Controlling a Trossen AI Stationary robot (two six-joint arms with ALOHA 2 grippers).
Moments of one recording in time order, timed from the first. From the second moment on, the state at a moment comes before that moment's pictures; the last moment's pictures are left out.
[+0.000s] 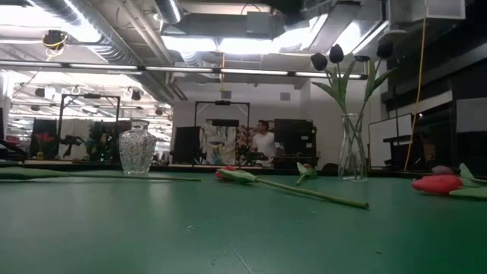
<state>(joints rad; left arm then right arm) -0.77 1.56 1.36 -0.99 -1.56 -1.50 0.26 1.54 1.04 0.32 0.13 0.11</state>
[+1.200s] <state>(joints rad) -0.80 1.56 1.36 -0.73 -1.58 -1.16 0.23 1.89 1.45 0.38 -0.07 0.08</state>
